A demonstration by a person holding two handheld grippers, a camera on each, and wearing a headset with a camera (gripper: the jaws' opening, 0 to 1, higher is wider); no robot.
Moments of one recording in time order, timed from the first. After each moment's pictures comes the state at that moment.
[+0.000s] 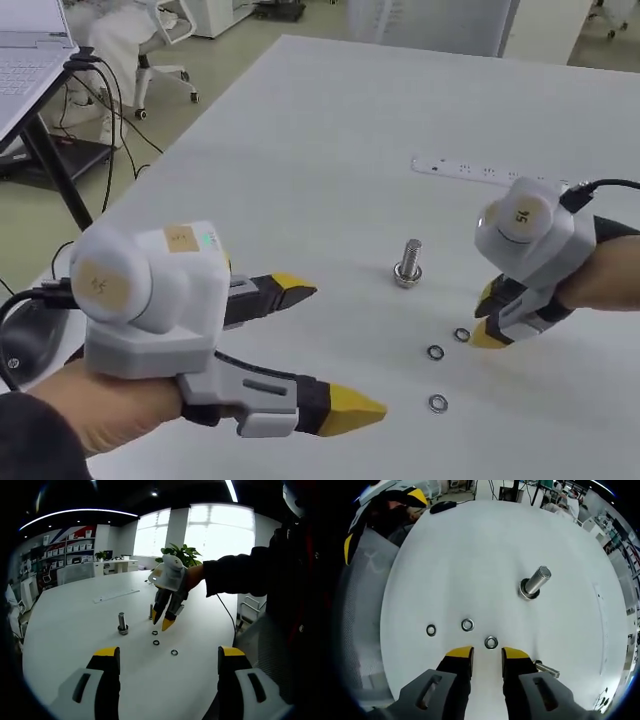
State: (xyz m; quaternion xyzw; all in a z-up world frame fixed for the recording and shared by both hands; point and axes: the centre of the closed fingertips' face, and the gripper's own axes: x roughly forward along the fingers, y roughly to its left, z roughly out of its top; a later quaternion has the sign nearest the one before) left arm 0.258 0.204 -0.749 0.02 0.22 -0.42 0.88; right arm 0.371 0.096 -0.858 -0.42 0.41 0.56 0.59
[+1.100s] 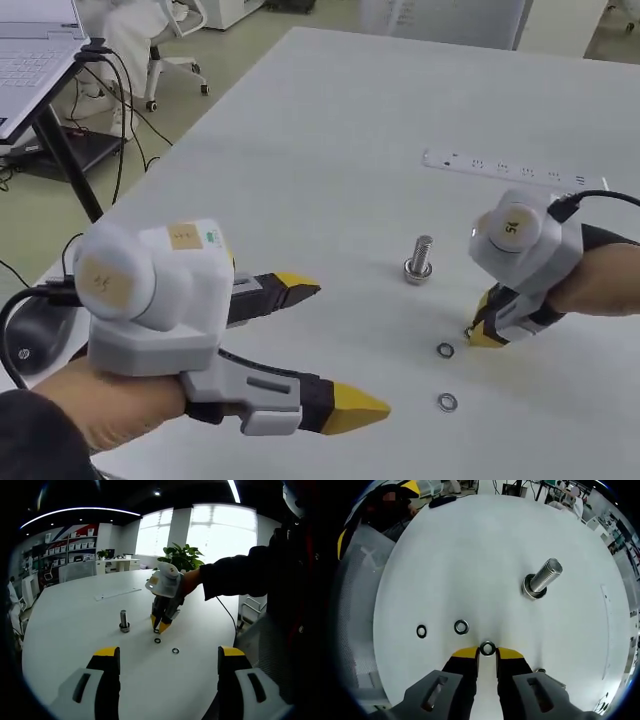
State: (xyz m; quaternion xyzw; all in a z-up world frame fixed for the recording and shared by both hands) left arm 0.260 0.206 -0.752 0.01 0.22 -0.41 0.88; right arm 0.381 0.095 -0.879 -0.43 0.42 0.56 0.57
